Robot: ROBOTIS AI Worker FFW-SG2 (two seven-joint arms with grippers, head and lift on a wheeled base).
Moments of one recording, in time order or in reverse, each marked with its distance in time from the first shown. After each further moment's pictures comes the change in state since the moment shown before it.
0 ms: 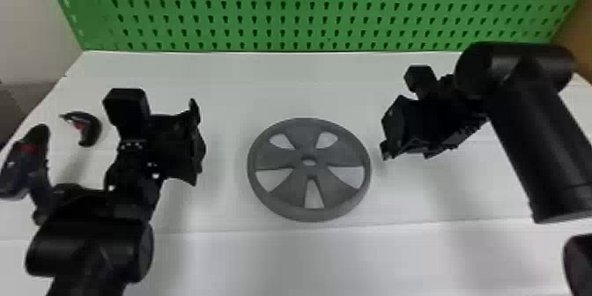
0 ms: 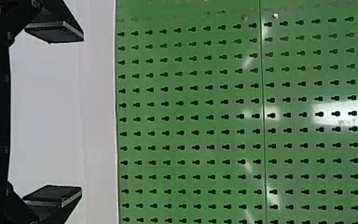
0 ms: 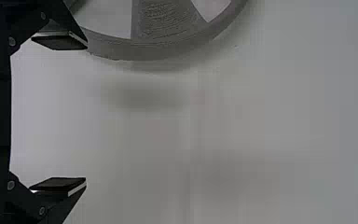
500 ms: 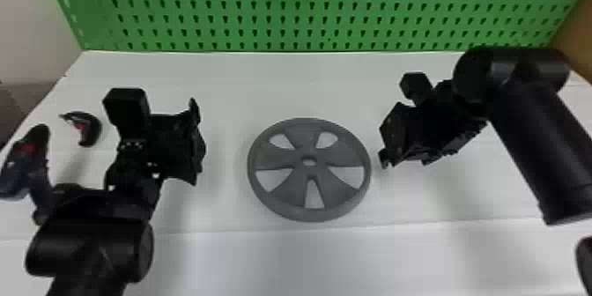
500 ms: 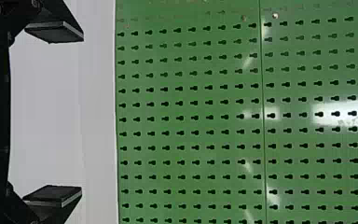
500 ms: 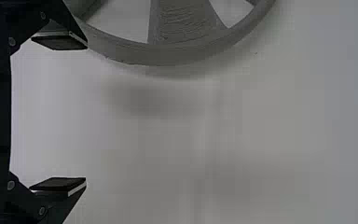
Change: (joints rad) left arm 0.000 0.000 0.000 0.000 0.000 0.000 0.000; right arm -0.012 -0.049 0.098 0.021 -0.108 0.000 0.000
